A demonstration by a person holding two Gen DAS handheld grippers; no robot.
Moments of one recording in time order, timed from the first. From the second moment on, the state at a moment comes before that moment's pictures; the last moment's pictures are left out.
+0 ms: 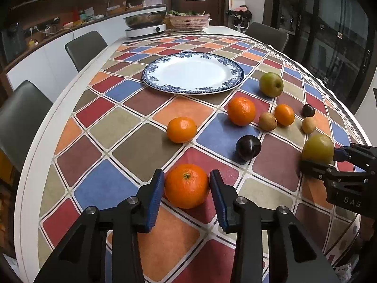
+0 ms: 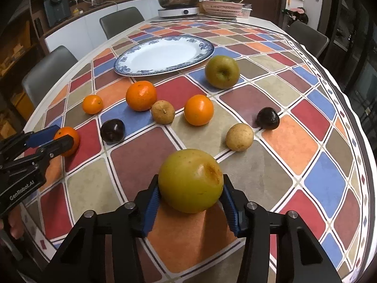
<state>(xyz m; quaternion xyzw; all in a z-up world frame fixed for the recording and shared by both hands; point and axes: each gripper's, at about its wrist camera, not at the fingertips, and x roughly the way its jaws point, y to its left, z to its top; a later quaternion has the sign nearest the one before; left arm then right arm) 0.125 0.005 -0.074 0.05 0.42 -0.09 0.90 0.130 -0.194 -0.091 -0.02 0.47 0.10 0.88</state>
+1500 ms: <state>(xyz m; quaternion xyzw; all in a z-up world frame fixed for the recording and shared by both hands) 0.162 -0.008 0.020 0.05 0.33 -0.12 0.93 0.192 -0.181 -0.001 -0.04 0.38 0.20 0.90</state>
